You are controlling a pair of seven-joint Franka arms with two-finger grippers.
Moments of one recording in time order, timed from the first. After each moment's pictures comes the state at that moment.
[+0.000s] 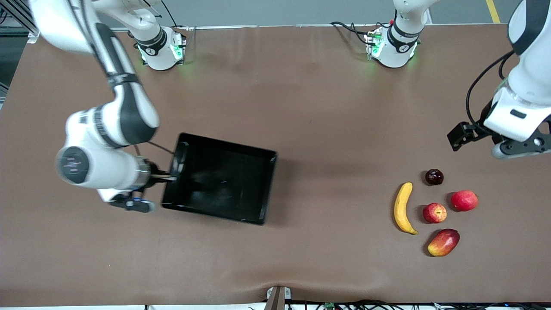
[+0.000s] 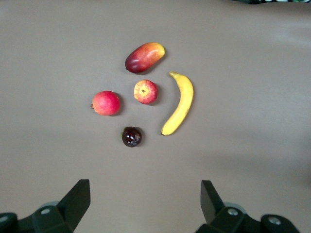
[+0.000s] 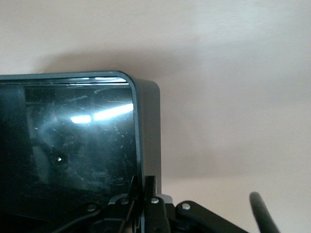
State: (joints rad) left arm 0.48 0.13 -0.71 -1.50 0.24 1.67 -0.35; right arm 0.14 0.50 0.04 -1.46 0.14 1.79 0.34
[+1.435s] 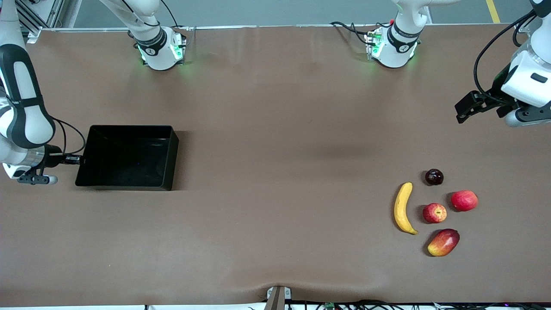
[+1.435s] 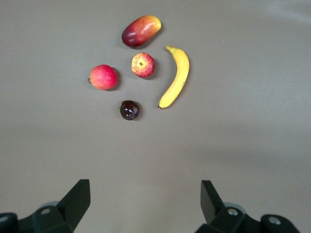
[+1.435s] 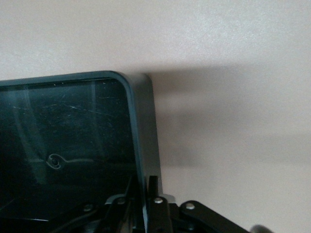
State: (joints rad) left arm 0.01 -0.01 -0.15 -1.59 0.08 1.61 -0.24; right arm -0.43 0.45 0.04 -1.90 0.12 2.12 -0.38
